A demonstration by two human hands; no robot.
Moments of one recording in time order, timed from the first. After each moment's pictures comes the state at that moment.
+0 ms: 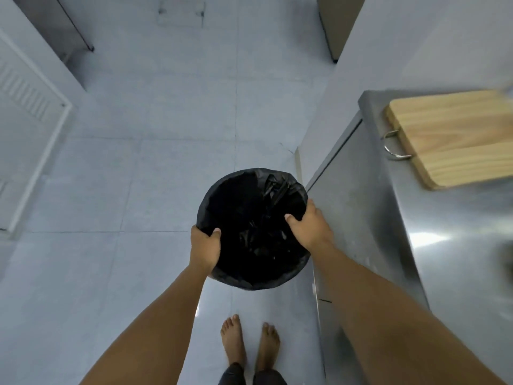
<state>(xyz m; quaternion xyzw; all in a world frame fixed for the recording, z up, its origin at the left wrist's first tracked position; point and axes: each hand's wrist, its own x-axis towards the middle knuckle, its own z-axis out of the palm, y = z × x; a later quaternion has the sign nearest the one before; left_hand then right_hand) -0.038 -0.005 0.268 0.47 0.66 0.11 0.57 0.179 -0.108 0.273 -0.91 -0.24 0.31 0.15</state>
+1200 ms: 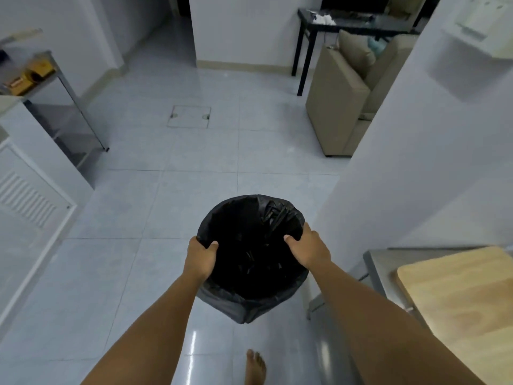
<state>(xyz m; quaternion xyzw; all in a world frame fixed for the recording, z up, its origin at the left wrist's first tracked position) 0.117 0.285 0.386 0.56 0.59 0.17 0.55 0.339 0.156 0.406 -0.90 -0.26 0.30 0.18</state>
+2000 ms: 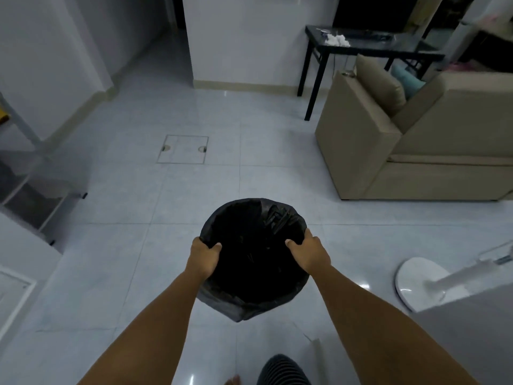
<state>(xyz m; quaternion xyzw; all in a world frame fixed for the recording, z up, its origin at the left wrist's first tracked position) 0.376 0.682 0.389 0.56 0.59 0.14 0.56 0.592 0.541 0.407 -0.90 -0.24 0.32 0.20</state>
